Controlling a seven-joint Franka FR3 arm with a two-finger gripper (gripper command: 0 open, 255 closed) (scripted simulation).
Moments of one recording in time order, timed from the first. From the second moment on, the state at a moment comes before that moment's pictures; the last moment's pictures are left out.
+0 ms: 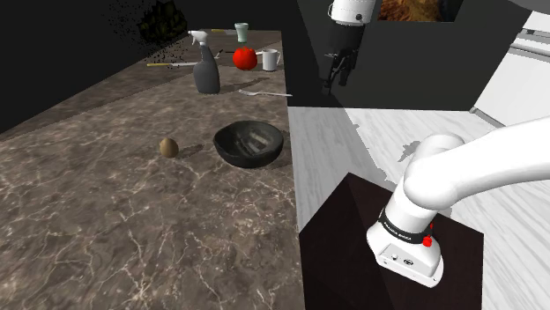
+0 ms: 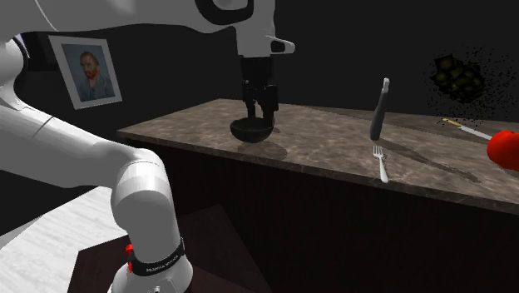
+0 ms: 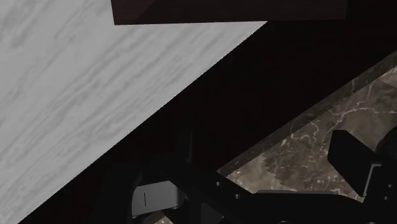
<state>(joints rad) -0.01 -0.83 -0.03 -2.37 -0.03 1.58 0.01</state>
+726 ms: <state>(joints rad) 0.05 -0.60 0.11 -2.27 0.04 1.72 0.13</state>
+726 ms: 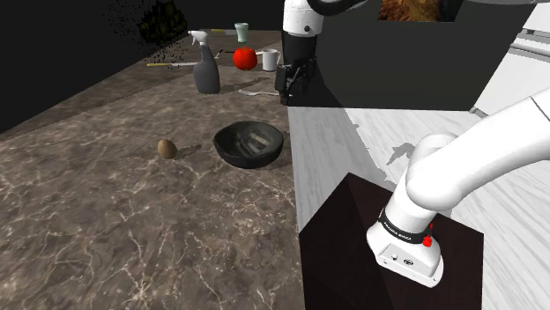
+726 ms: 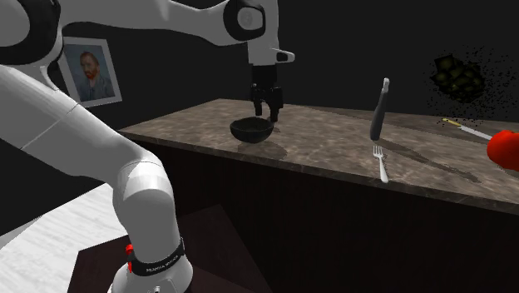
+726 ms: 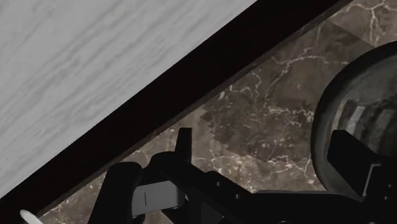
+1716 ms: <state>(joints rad) 0.12 -0.11 0.33 -1.91 -0.02 1.85 0.36</state>
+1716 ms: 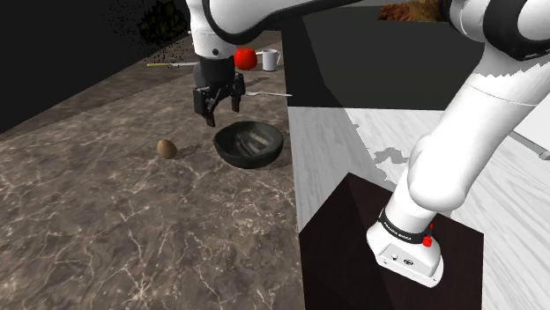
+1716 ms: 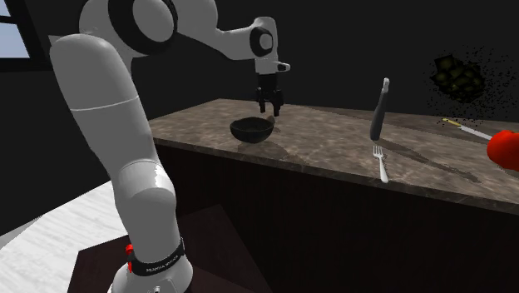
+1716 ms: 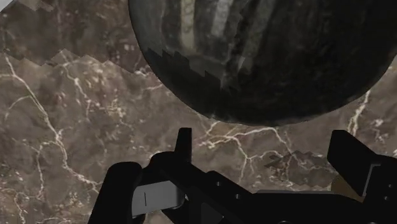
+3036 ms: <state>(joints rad) 0.26 0.39 0.40 -1.47 -0.24 1.86 0.54</state>
